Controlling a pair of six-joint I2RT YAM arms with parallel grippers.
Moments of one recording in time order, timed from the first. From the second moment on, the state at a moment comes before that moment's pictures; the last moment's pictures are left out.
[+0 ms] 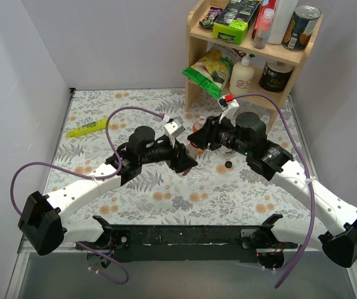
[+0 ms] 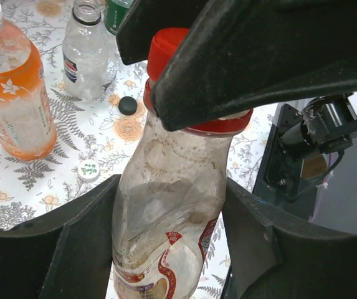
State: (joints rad) left arm -0.76 1.22 0.88 0.07 0.47 -0.21; right arm 0.73 1.10 1.08 -0.22 -0.18 0.51
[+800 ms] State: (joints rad) left arm -0.48 1.18 0.89 0.14 0.82 -0.21; right arm 0.74 0.95 1.19 -0.27 -0.22 0.27
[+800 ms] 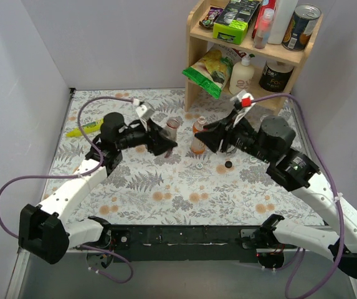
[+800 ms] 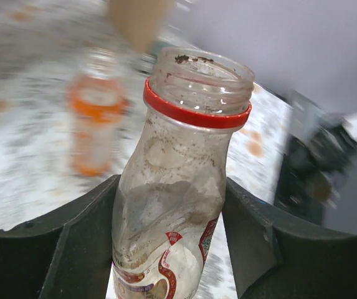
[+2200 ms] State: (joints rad) left arm -0.27 1.10 0.89 0.05 0.22 -0.16; right arm 1.04 1.96 1.14 0.08 0.33 0.31
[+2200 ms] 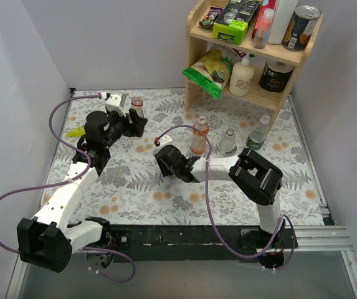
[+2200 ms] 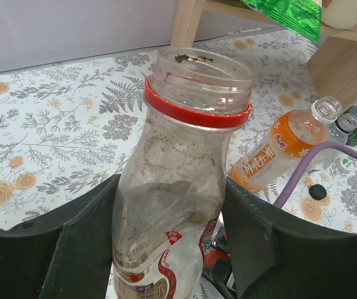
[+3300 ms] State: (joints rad) left arm -0.28 1.15 0.89 0.08 0.48 -0.16; right arm 0.80 1.31 1.18 -0.19 -0.02 0.29
